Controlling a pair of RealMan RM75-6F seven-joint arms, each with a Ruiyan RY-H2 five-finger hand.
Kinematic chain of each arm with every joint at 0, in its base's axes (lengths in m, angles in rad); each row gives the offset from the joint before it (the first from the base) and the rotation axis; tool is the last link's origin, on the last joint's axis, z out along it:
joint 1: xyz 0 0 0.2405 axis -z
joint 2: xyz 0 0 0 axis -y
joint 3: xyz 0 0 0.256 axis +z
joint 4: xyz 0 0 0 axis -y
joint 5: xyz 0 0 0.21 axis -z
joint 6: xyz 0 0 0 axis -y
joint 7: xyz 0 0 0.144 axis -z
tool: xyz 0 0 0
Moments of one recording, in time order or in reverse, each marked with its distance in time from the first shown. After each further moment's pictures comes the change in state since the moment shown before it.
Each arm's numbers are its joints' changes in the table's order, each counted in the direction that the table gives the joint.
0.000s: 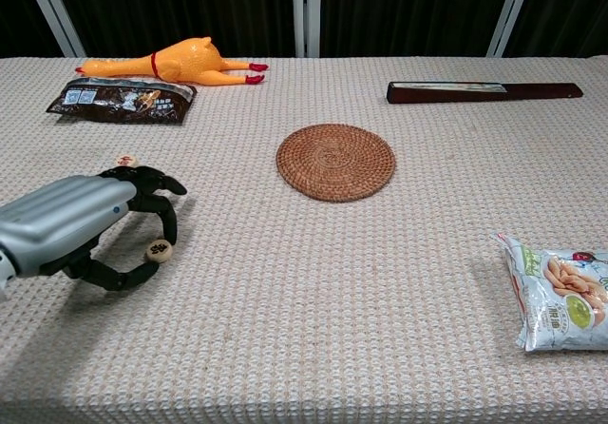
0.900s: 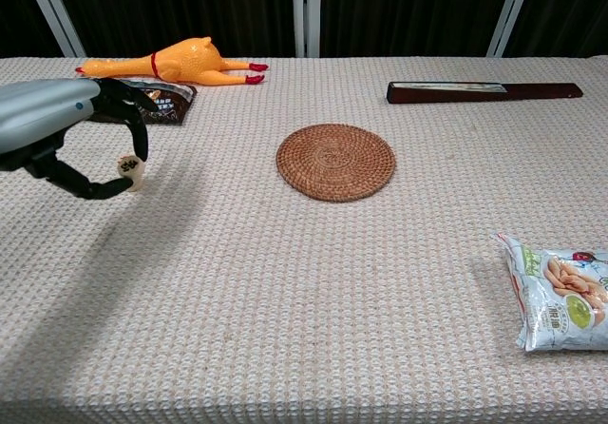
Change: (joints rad) left arm 0.060 -0.190 -0.151 0.214 0.134 0.035 -0.064; right arm -0.005 0.004 0.002 0.003 -0.010 0.012 0.014
